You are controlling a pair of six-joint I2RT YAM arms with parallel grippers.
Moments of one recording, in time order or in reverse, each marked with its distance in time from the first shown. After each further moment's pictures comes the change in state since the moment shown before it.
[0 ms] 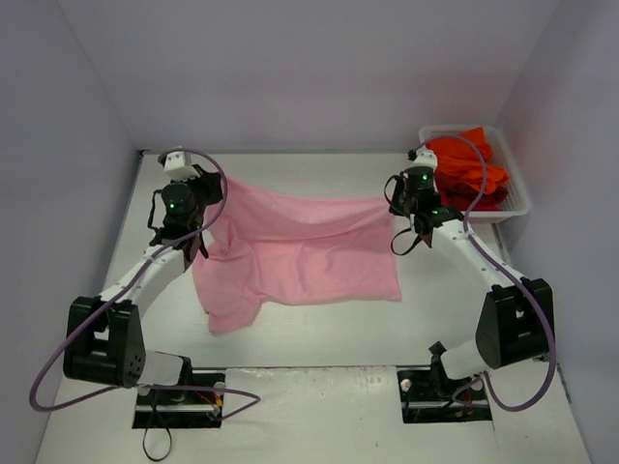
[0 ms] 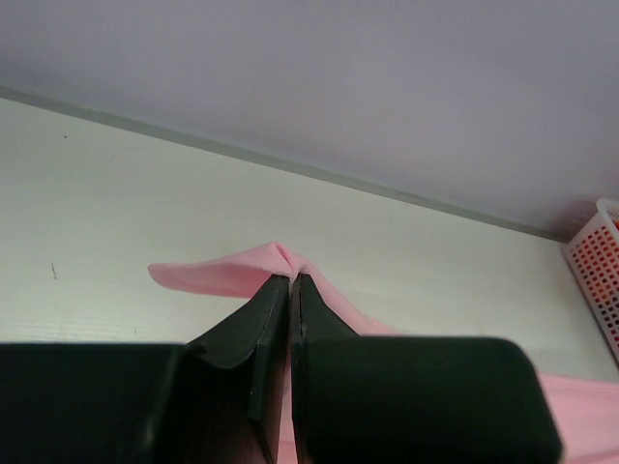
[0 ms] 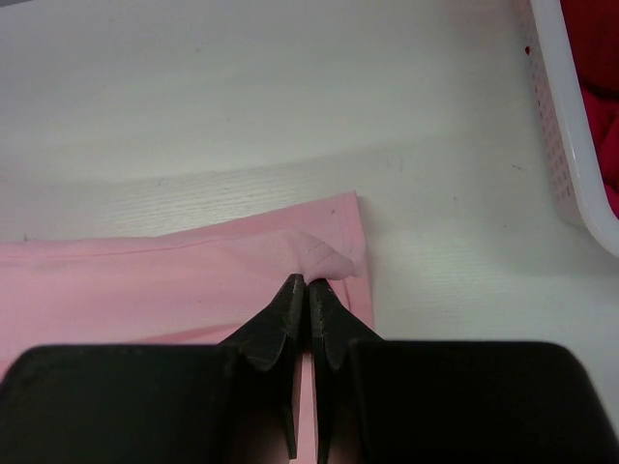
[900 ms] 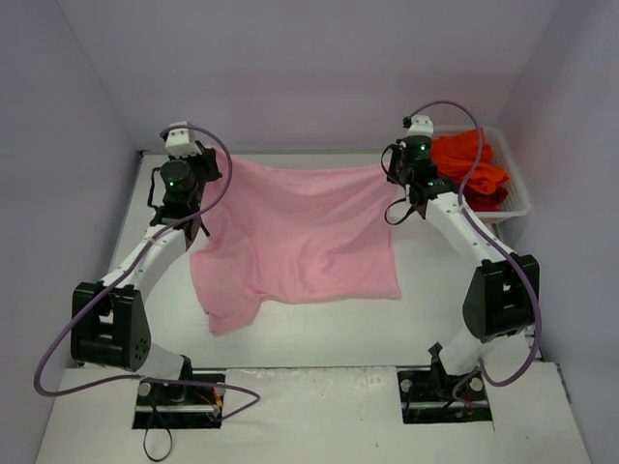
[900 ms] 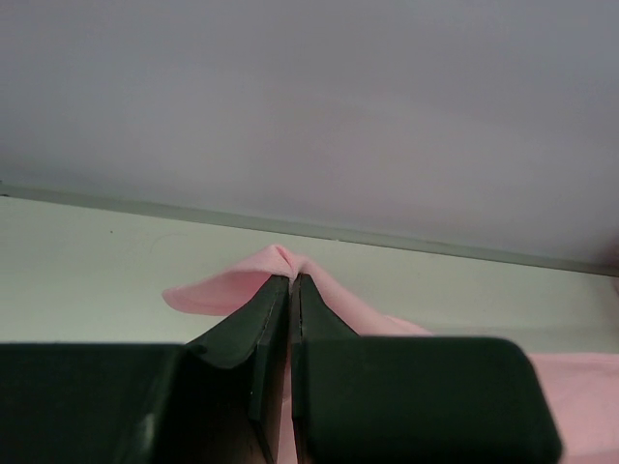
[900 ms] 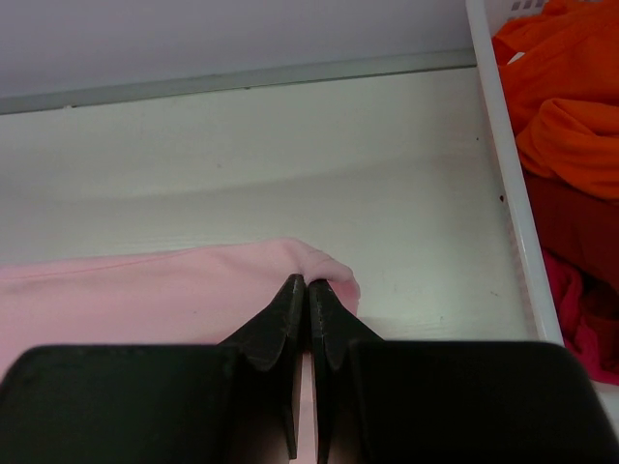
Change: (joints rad) left arm 0.001 0.114 0.216 -0.028 -0.040 0.155; right arm -0.010 0.187 0.295 0.017 0.029 -0.107
